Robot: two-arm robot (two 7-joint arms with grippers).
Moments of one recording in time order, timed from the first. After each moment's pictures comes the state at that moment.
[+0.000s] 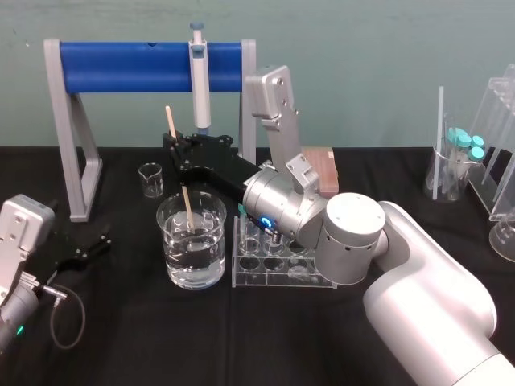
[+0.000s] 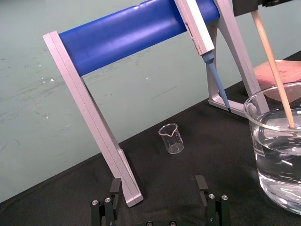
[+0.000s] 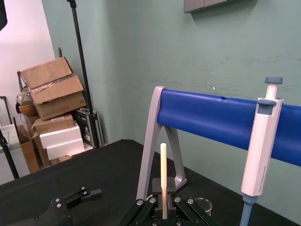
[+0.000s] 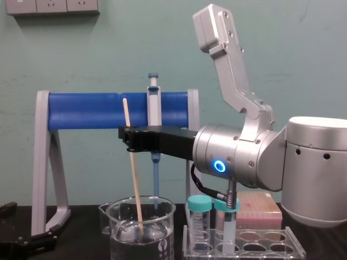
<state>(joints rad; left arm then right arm) -0.20 0.60 0.45 -1.41 -0.25 -0.12 0.03 0.57 0.06 -0.51 -1.20 0.33 0.06 0.37</state>
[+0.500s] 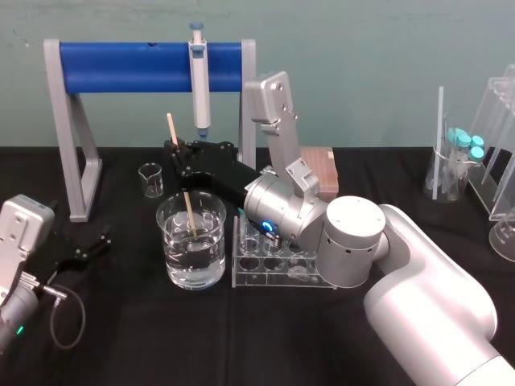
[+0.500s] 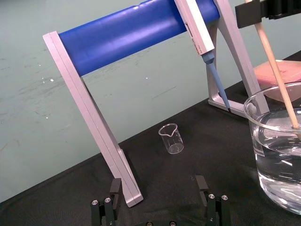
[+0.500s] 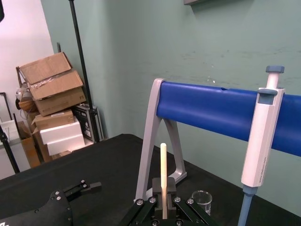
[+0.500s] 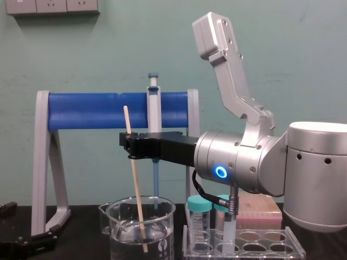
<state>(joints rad) -0.20 0.60 0.45 -1.41 -0.25 -0.12 0.03 0.56 0.06 -0.51 -1.20 0.33 0.08 0.37</state>
